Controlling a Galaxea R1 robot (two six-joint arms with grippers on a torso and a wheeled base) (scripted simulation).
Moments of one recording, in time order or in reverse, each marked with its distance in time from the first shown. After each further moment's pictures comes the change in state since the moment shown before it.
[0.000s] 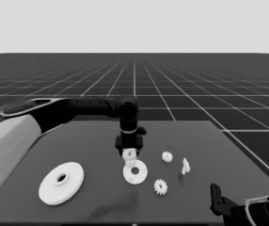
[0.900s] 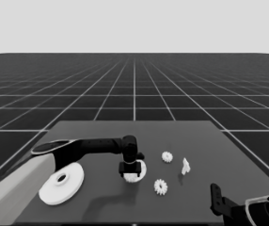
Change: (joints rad) left arm 0.410 0.029 -0.142 0.409 -0.034 0.102; right arm 0.000 0.000 0.000 0.000 0.000 0.000
